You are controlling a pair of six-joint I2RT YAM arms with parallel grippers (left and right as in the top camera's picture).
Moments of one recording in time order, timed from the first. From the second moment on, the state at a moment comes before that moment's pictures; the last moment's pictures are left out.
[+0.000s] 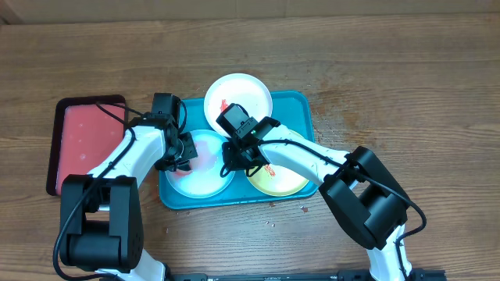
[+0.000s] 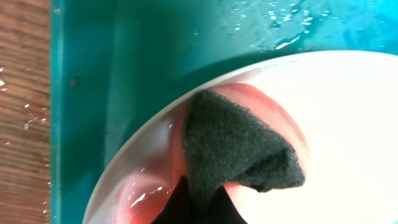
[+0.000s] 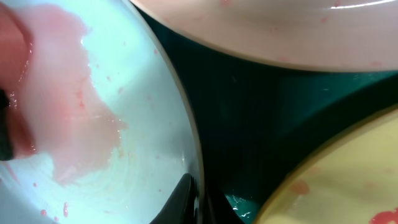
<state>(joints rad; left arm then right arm) -0.09 1.77 1.01 -0.67 0.03 -0.41 0.78 2.10 1.45 -0.63 -0.18 0.63</state>
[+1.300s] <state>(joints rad) 0.28 1.39 1.14 -0.84 0.21 -0.30 0.79 2.10 1.53 -0.69 -0.16 0.50</state>
